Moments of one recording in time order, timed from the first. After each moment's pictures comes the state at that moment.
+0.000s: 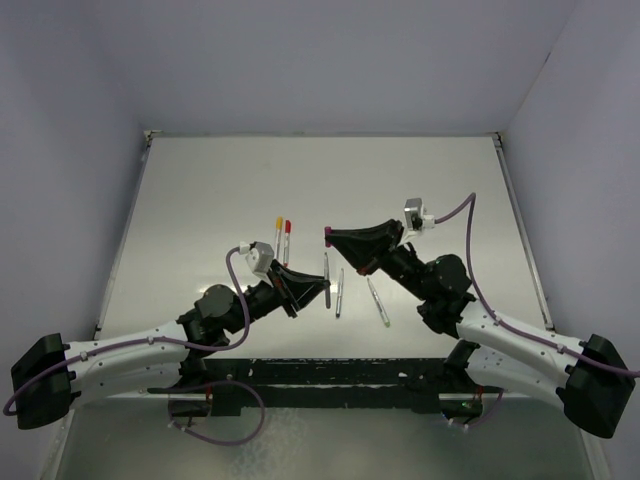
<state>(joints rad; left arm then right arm) -1.08 0.82 0.30 0.69 -0.05 -0.55 0.85 0.94 0.48 0.88 -0.13 0.56</state>
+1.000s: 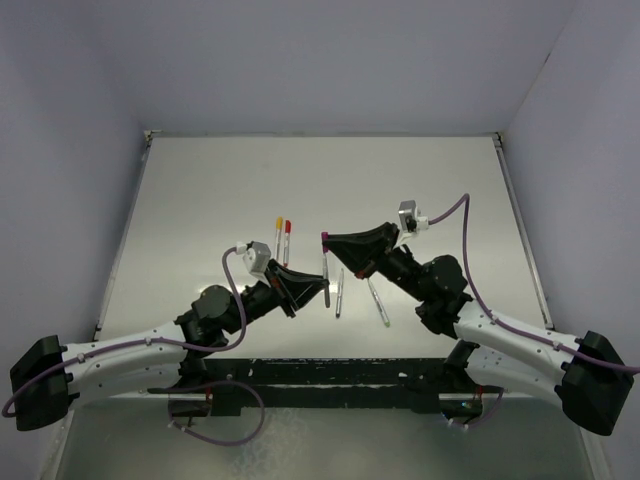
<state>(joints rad) -1.08 0.80 0.30 0.69 -0.05 -0.55 0.86 0.96 0.47 0.89 -0.15 0.57</state>
